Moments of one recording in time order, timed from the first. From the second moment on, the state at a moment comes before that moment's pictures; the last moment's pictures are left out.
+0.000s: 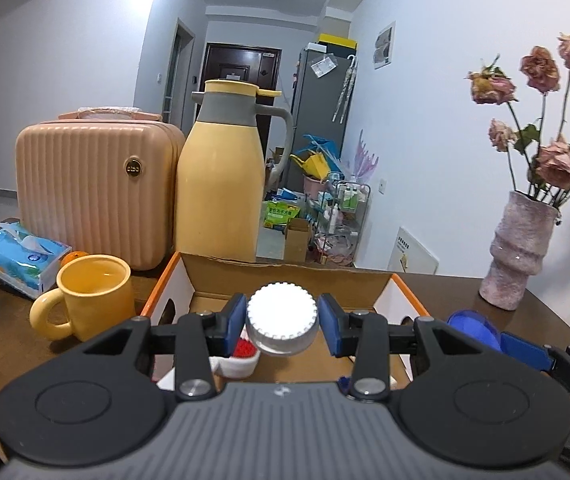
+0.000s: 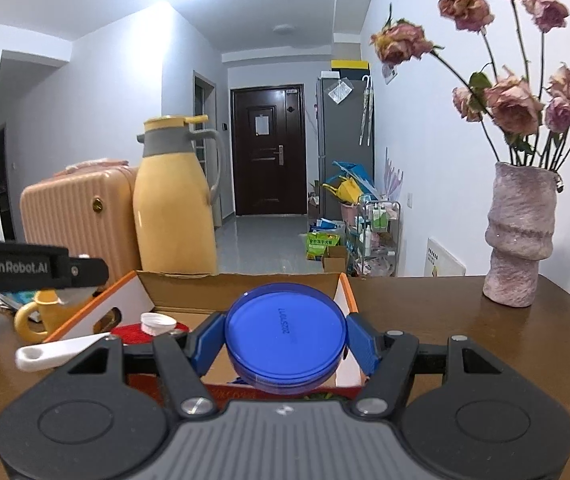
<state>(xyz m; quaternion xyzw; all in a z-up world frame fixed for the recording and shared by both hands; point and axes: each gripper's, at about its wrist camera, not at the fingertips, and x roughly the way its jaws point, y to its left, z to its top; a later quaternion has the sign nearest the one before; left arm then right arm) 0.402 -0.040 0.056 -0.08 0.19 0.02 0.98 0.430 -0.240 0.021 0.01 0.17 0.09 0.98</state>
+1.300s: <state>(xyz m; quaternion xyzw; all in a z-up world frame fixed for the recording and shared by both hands) 0.534 -0.029 0.002 -0.03 0.31 0.08 0.95 0.550 -0.214 -0.017 -0.03 0.26 0.09 0.96</state>
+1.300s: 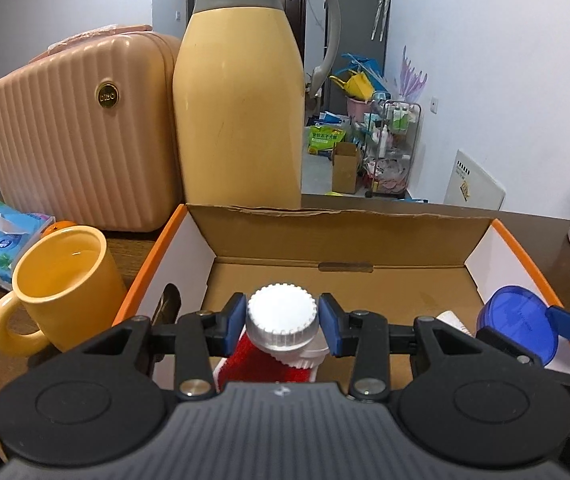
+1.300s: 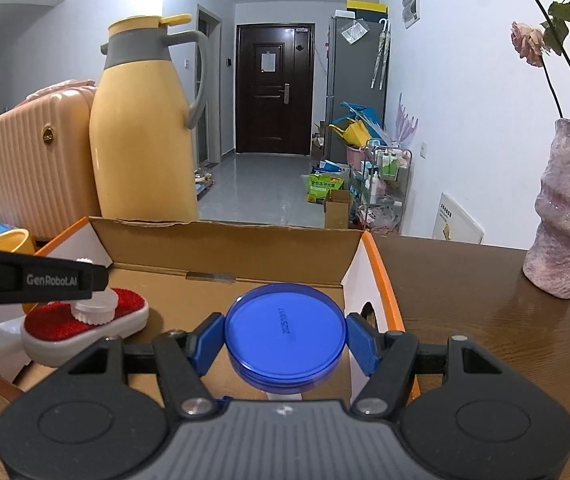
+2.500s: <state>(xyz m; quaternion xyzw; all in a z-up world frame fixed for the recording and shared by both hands) 0.477 -0.023 0.030 -0.04 0.24 0.08 0.97 0.512 -0.223 0.002 -0.03 0.24 0.07 0.97</state>
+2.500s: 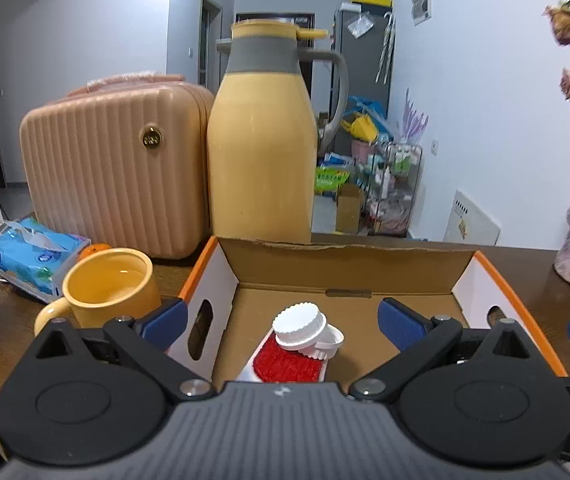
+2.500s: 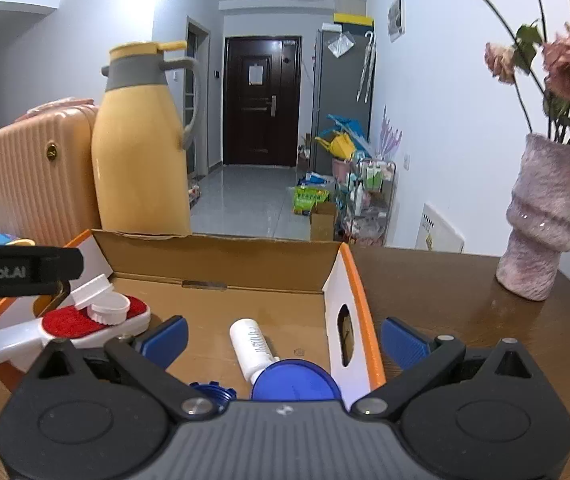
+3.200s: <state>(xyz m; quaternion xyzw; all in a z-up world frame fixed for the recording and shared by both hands) 0.374 -0.003 0.030 -0.06 0.18 0.06 0.98 0.404 -0.245 0.007 -0.02 0.19 0.07 0.98</state>
